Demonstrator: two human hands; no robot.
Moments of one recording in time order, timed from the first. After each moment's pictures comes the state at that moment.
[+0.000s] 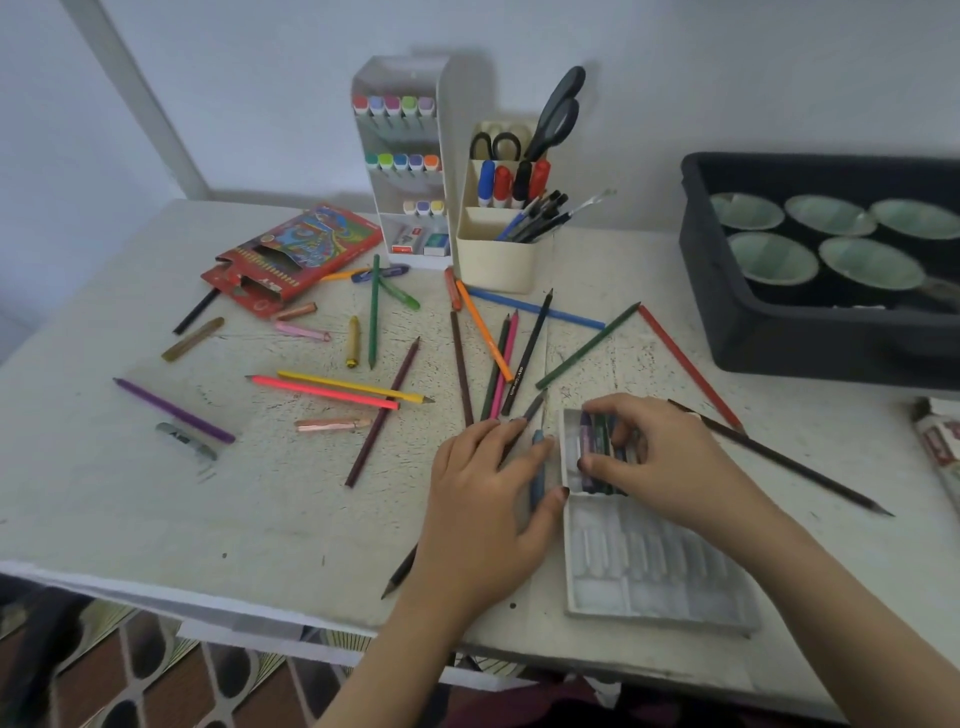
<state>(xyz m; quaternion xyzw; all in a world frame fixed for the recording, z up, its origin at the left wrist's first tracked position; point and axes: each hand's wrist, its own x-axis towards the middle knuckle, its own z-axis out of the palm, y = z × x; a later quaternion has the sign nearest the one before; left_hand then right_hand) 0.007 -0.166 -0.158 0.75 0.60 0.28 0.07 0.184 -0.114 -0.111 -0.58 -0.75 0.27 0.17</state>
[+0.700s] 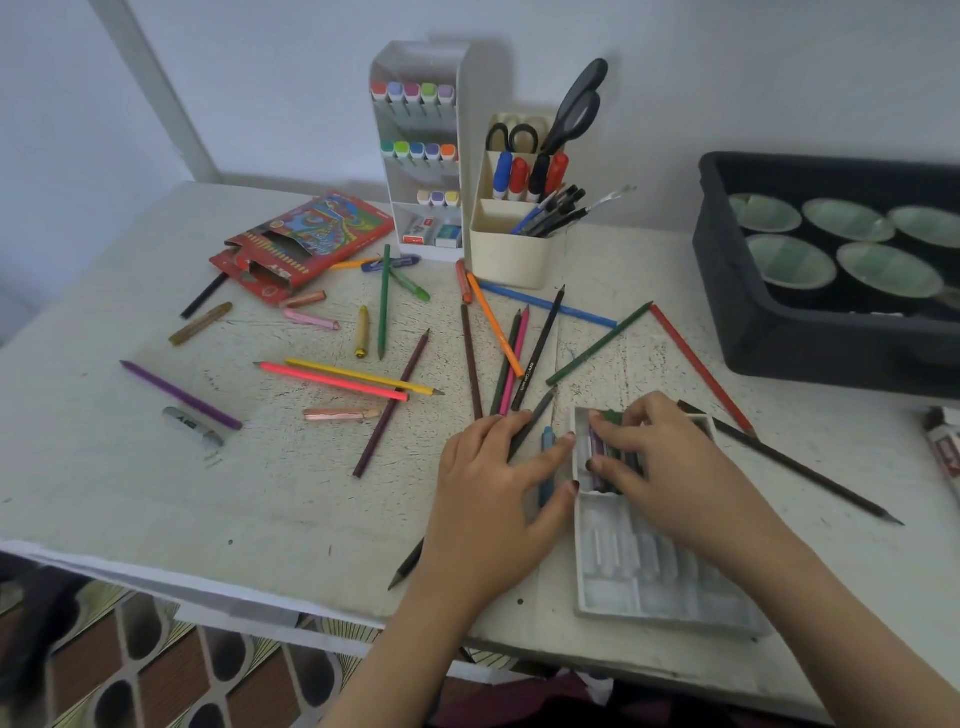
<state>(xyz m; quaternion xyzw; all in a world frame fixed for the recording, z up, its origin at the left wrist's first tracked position) 0.006 -0.162 -0.161 0.75 0.60 0.28 0.07 0.178 -0.122 -0.115 -0.58 -0.78 0.19 0.11</state>
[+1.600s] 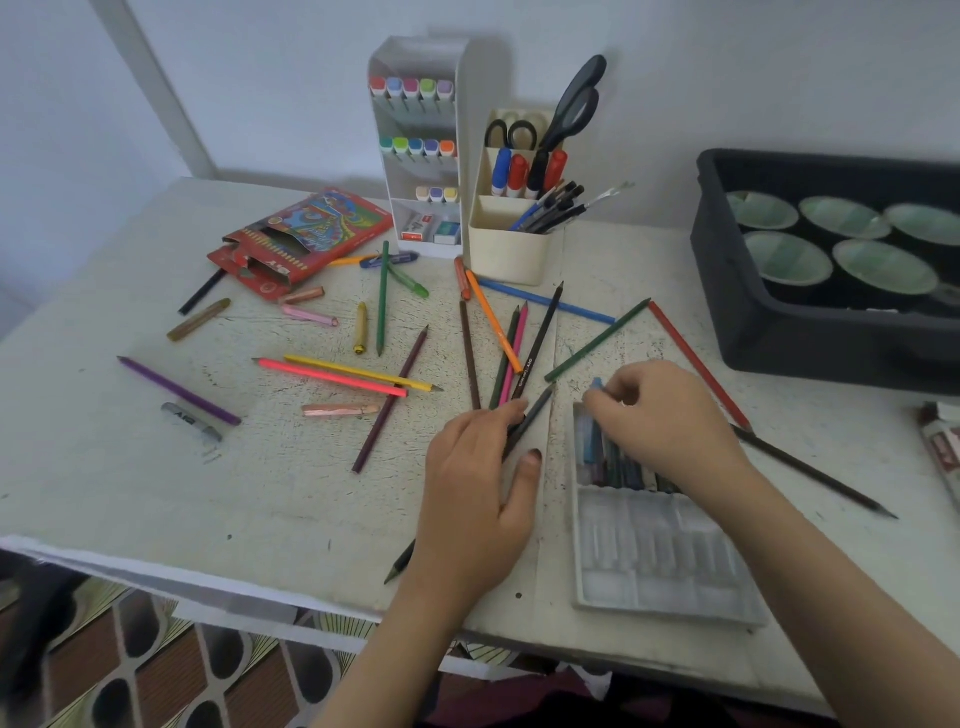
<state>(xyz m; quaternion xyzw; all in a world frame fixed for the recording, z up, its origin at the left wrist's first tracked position) 0.003 -0.168 -0.150 0.67 0.60 0.41 0.16 0.158 -0.099 -0.092 -0.66 -0.69 0.23 0.19</state>
